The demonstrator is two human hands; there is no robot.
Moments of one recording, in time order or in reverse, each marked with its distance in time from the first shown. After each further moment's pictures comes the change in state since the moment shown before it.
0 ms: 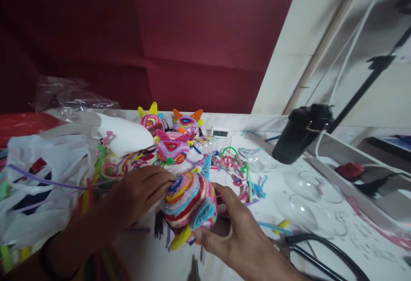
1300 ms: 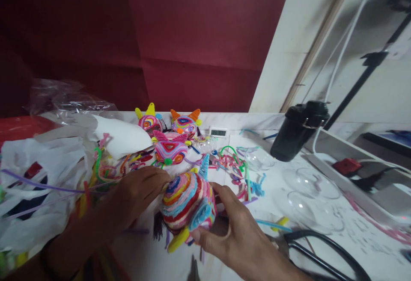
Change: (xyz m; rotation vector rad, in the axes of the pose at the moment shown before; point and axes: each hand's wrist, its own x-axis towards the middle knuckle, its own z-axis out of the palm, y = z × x) left_hand -0.003 -0.005 0.003 -0.044 -0.092 -0.024; right_hand 0.000 -0.001 -0.001 -0.092 0.043 -0.050
